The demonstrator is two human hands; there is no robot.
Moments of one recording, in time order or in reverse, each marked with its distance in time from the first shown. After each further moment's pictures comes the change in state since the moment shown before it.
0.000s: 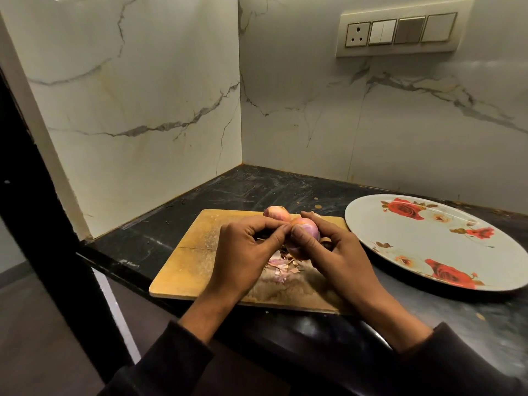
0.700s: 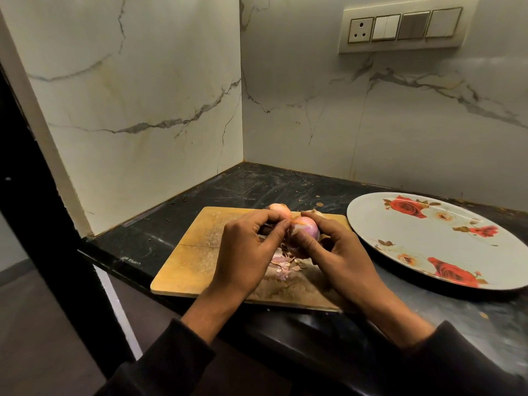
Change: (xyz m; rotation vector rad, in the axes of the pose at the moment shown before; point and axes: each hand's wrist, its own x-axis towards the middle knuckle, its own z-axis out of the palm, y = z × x) left_hand 0.001 -0.006 0.004 0.164 0.027 0.034; right_hand 0.000 0.010 -0.001 -0.070 -0.059 -0.045
